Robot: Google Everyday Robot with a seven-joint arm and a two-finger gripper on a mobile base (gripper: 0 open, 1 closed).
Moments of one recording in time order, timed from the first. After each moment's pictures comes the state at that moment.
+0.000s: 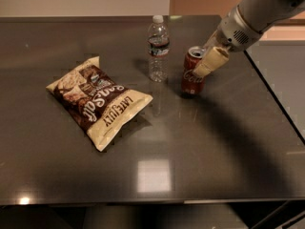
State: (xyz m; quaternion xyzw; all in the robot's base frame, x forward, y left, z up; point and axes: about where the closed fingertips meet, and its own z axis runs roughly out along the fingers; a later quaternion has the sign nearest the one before) arm 0.596 -0.142 0.926 -0.57 0.77 0.12 0.26
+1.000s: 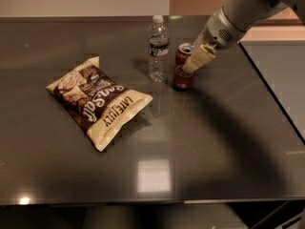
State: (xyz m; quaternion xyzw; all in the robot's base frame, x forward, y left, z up) arm 0.626 -0.120 0.913 -0.57 0.77 0.13 0.26
